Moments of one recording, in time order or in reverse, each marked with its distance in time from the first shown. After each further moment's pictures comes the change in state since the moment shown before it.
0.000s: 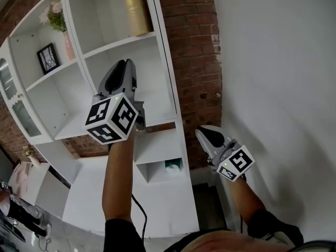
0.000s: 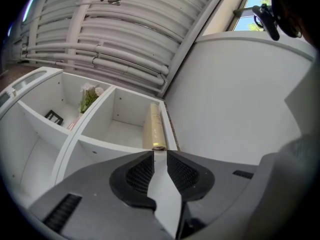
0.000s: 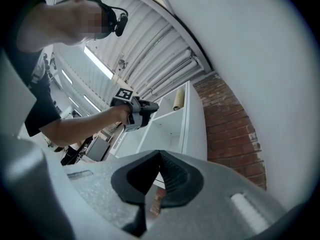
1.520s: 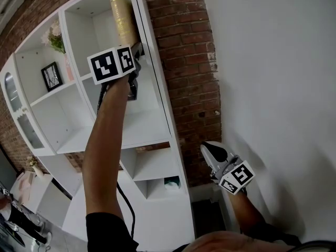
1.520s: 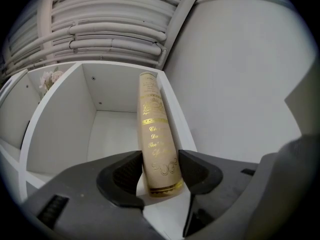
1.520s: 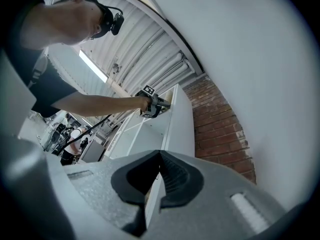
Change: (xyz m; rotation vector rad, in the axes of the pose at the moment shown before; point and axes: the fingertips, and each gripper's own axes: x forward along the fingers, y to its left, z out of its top) left arm 0.154 -0.001 0.011 0.095 0.297 0.029; right arm -0.032 -0.052 -0.007 0.040 -0.031 -0.049
